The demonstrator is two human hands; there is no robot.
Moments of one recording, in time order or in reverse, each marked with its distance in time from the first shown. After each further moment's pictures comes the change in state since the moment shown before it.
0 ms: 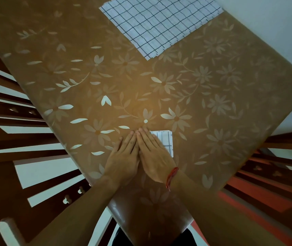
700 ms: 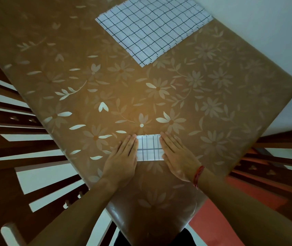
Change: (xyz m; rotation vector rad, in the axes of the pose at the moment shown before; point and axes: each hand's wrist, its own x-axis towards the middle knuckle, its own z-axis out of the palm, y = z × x) left_hand 0.004 0.003 -0.017 -0.023 -0.071 -0.012; right_hand -0.038 0.068 -0.034 -0.114 -0.201 0.059
